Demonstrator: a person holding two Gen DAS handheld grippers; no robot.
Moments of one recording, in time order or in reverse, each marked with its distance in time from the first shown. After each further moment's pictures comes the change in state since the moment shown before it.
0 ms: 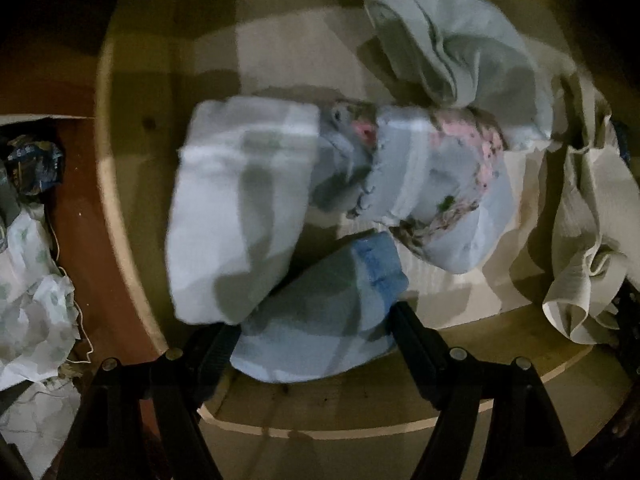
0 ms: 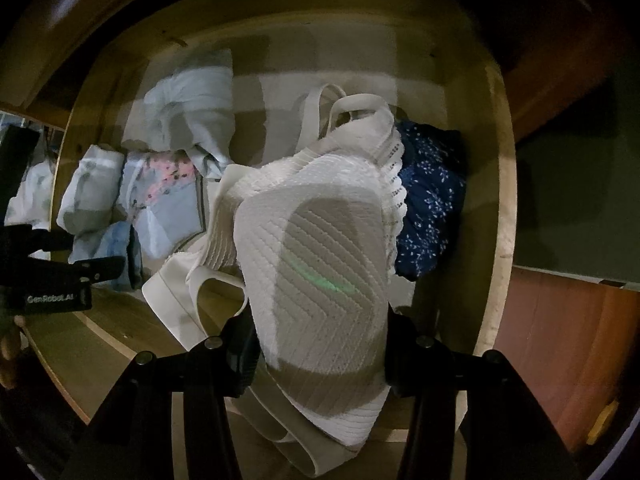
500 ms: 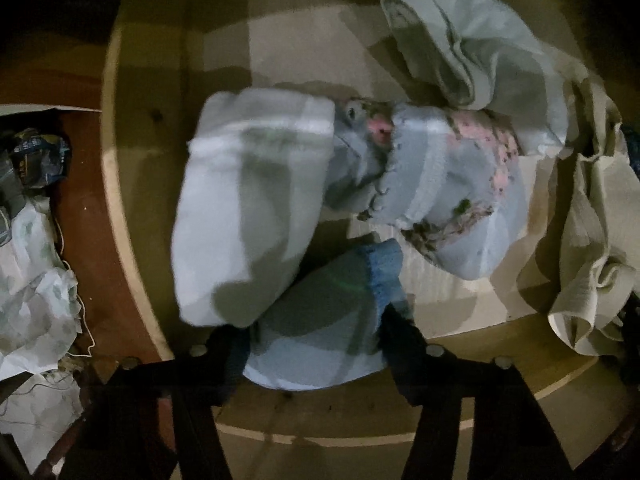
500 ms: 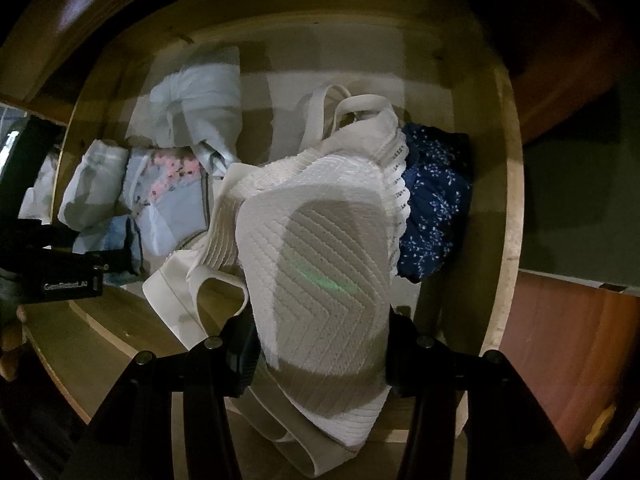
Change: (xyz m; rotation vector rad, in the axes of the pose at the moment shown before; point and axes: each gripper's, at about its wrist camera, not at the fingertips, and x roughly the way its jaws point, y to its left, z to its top) left arm 0.003 0.009 -0.006 -0.043 -0.029 0.017; right arm -0.001 0.004 0.002 -0.025 0.003 -0.009
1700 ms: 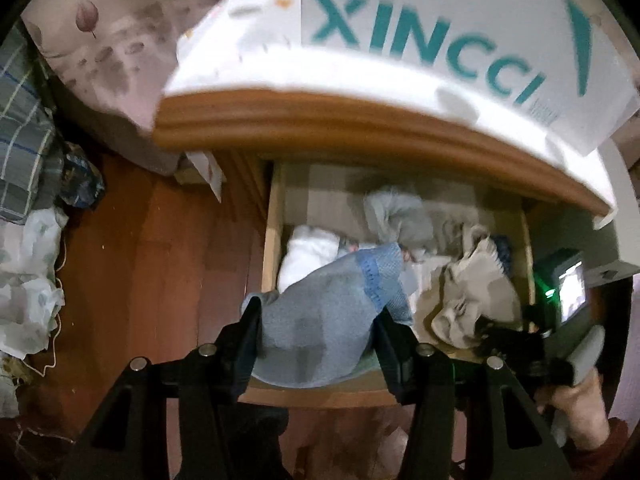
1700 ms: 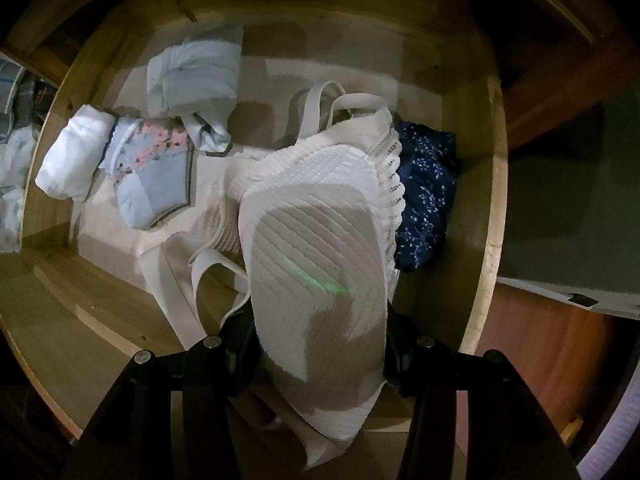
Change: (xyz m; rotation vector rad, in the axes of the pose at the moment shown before) left arm -0.172 0.054 -0.107 -0.157 -0.544 -0.145; right arm 0.009 0.027 -0.017 -0.071 -0.019 -0.119
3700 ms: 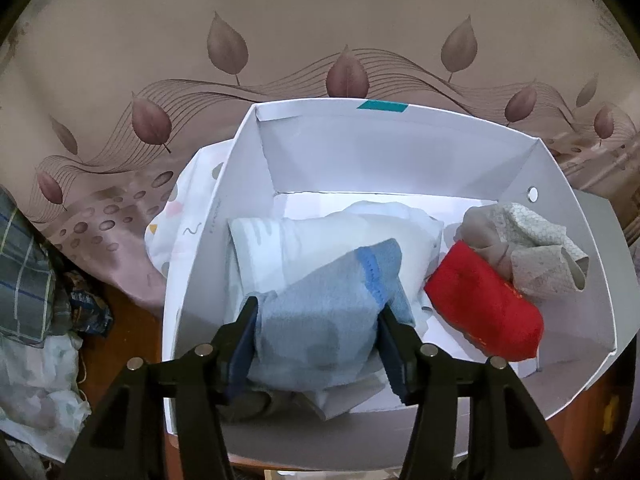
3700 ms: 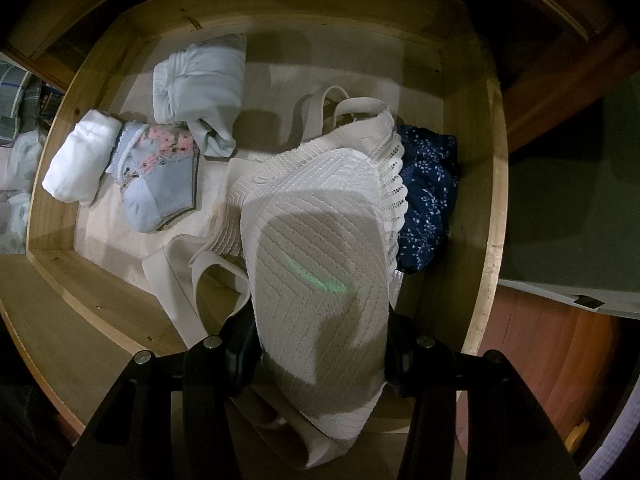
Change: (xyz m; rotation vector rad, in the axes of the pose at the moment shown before) left arm -0.050 -0.073 0.213 0.130 -0.224 0.032; right arm -0.014 -0.015 -0.002 0.000 -0.015 0.023
